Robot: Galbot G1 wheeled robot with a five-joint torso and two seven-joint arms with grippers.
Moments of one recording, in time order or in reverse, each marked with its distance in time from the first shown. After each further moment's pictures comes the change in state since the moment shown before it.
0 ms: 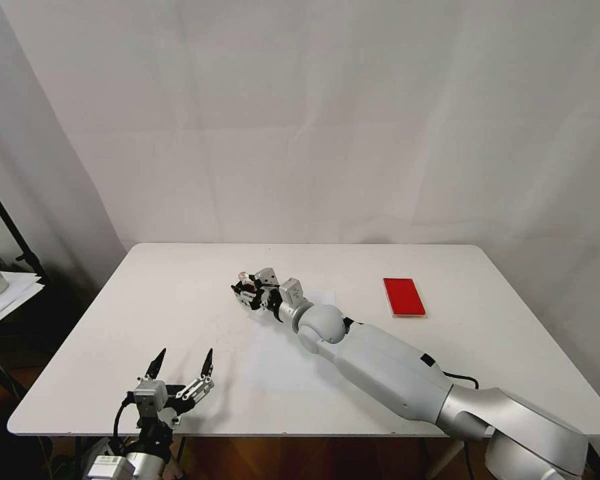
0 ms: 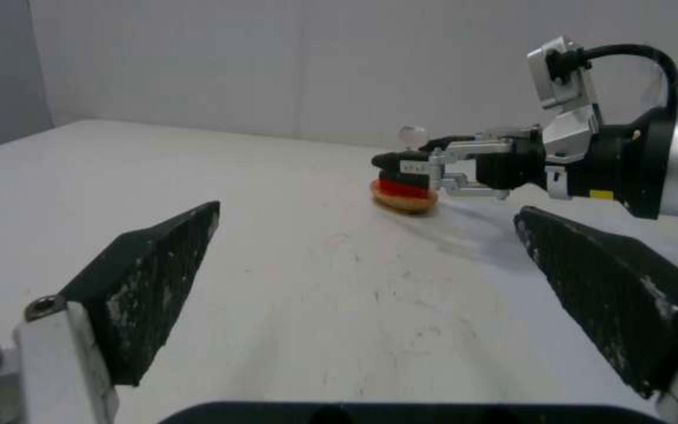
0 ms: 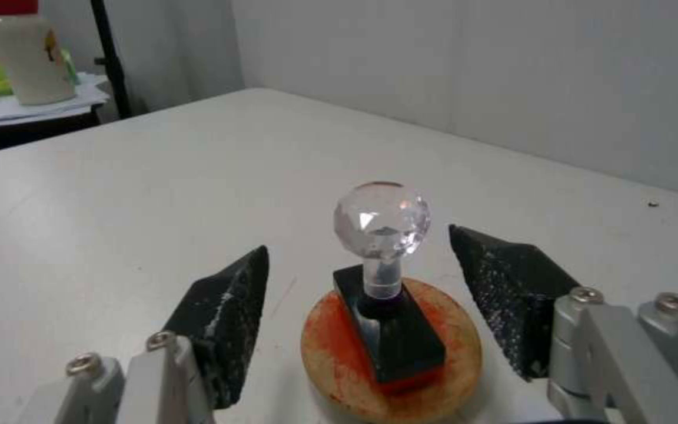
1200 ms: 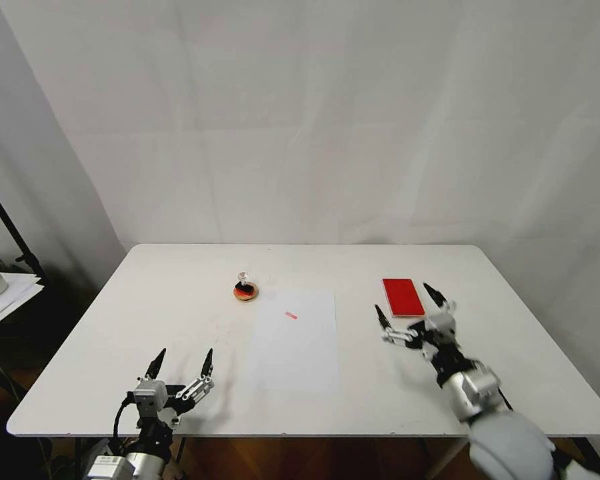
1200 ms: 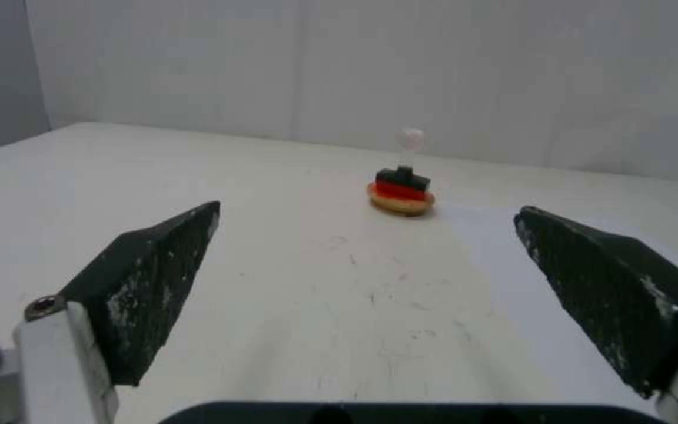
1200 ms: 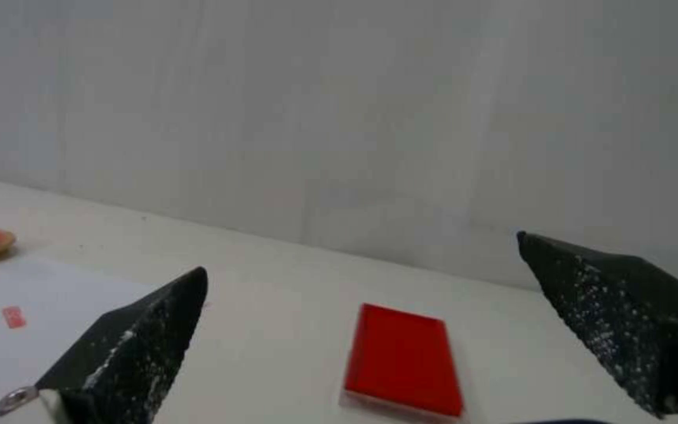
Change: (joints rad) left arm 0.000 0.000 0.000 0.000 0.000 0.000 0.000; right arm -1.232 -0.466 0.914 0.919 -0.510 0.207 0.376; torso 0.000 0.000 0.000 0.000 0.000
